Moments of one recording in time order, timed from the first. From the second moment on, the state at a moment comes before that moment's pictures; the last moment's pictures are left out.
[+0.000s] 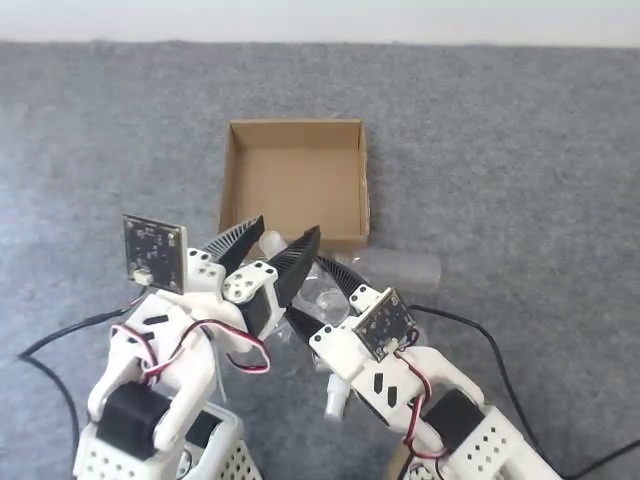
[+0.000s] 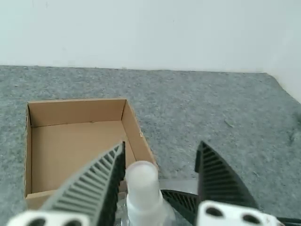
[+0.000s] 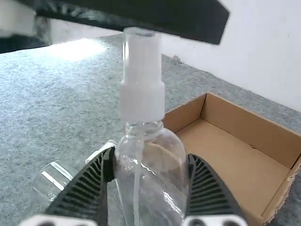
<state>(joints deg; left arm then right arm) 17.9 -83.5 57.9 59.9 19.6 -48.6 -94.4 93.9 21.5 2.3</state>
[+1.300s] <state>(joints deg) -1.3 -83.3 62.3 55.3 15.7 -48.5 -94.4 93.9 21.5 2.3</state>
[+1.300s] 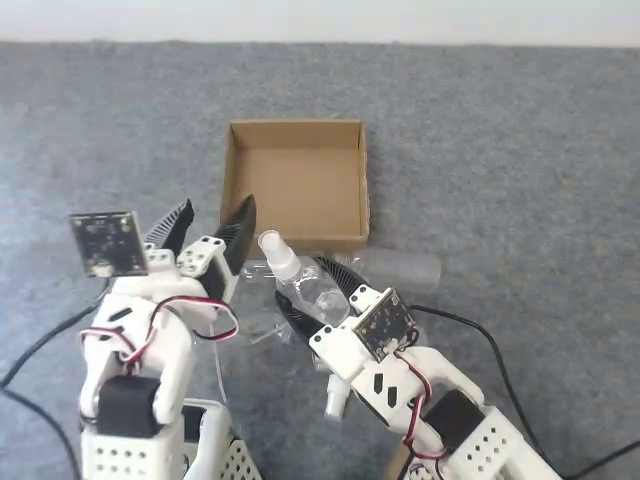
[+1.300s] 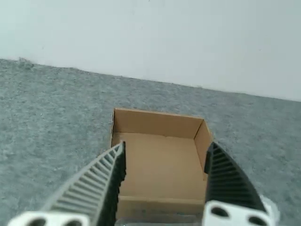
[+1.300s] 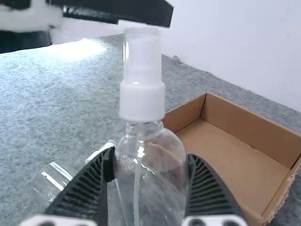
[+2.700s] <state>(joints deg) 4.0 -83.6 64.7 62.0 10.3 -46.9 -93.4 94.0 21.6 2.3</state>
